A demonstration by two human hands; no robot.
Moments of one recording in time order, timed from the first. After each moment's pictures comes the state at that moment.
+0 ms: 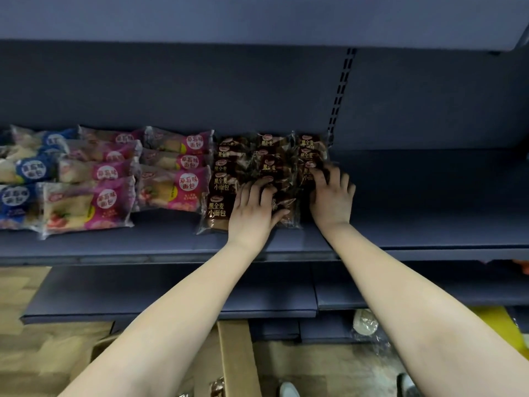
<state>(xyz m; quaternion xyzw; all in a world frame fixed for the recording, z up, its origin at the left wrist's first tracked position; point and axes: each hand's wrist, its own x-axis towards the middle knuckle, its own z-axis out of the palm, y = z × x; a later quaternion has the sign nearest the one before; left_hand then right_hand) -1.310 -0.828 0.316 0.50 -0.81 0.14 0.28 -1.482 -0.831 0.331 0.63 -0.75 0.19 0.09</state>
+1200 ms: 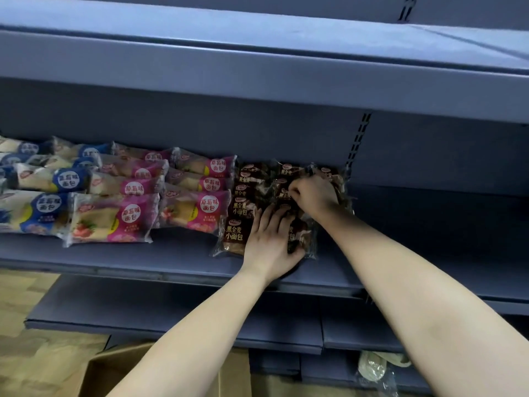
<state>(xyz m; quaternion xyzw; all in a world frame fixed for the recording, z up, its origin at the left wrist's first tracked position) -1.311 -0.823 0.326 0.51 -0.81 0.04 0.28 -1.441 -0.896 0.399 0.76 -0.63 0.14 0.04</state>
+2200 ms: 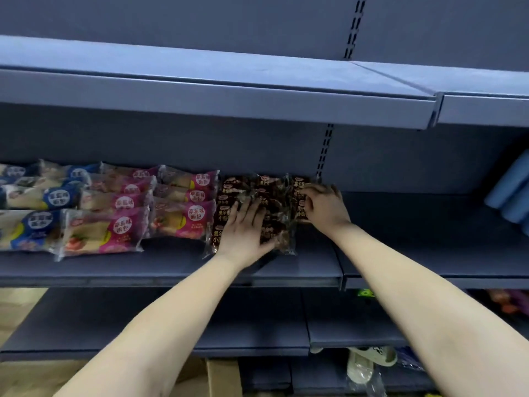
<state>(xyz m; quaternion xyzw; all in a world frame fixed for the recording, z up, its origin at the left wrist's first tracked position) -1.287 -0.821 0.366 0.51 -0.85 0.09 0.15 -1.493 -0.830 0.413 0.73 -0.66 0.18 0.03</state>
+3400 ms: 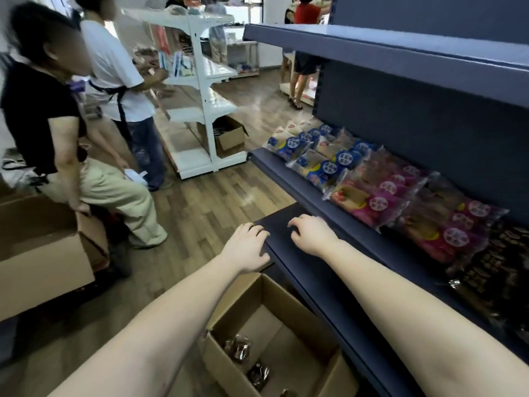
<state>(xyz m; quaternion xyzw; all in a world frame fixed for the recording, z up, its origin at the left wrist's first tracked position) -0.957 -0.602 0.323 0.84 -0.54 -0.01 0.01 -1.066 -0.751 0.358 0.97 -0.22 -0.03 -0.10</state>
